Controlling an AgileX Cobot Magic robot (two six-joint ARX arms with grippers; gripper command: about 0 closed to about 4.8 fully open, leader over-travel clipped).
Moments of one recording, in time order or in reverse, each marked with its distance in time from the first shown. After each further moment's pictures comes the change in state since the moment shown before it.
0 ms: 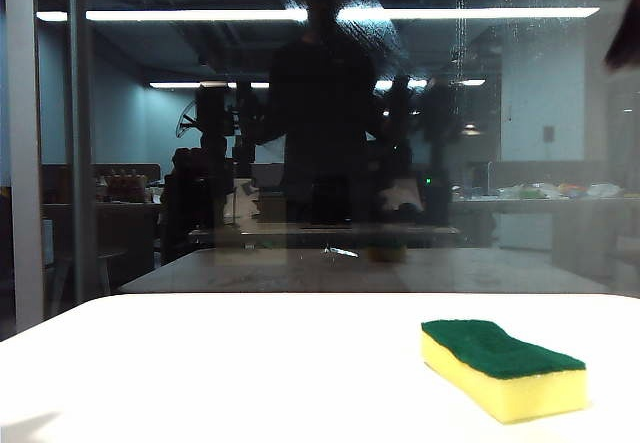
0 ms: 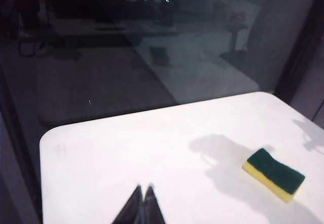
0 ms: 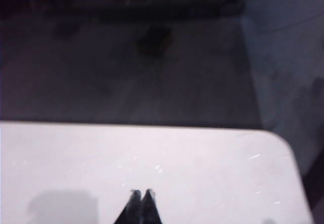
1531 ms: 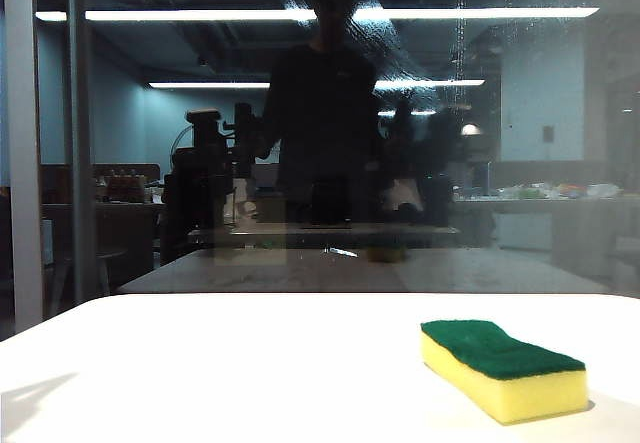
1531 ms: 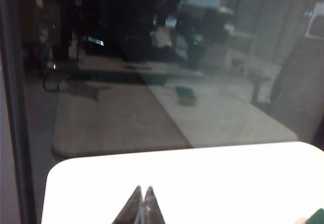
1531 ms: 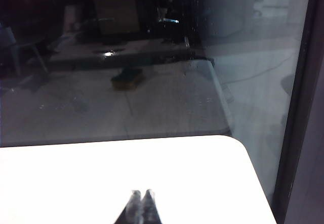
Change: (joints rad) left arm 0.000 -0.001 -0.500 0.721 -0.111 -0.099; right arm -0.106 -0.668 -0.415 -0.025 -0.007 -0.006
